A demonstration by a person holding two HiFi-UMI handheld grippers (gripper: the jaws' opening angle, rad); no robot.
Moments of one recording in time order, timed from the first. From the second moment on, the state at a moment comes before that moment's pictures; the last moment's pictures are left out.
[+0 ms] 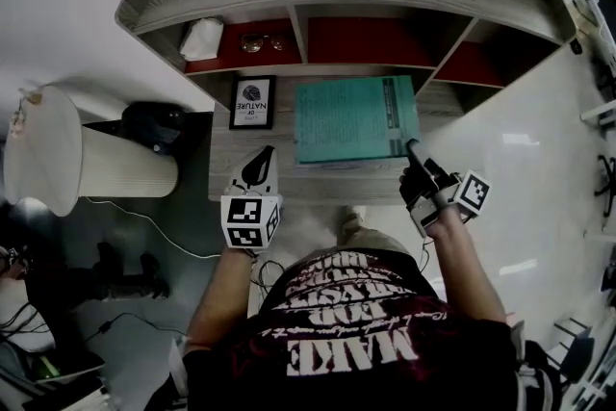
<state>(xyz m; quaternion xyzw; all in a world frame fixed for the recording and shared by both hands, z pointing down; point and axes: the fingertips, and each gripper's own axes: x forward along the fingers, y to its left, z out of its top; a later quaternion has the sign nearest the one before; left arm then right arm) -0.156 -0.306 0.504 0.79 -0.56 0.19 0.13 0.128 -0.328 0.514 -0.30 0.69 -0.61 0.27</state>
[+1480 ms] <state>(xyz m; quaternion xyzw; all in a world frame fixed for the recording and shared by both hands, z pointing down) -0.205 -0.178 0.526 0.76 -0.59 0.21 0.15 0.132 -0.259 0.816 -0.48 0.62 -0.62 -0.03</state>
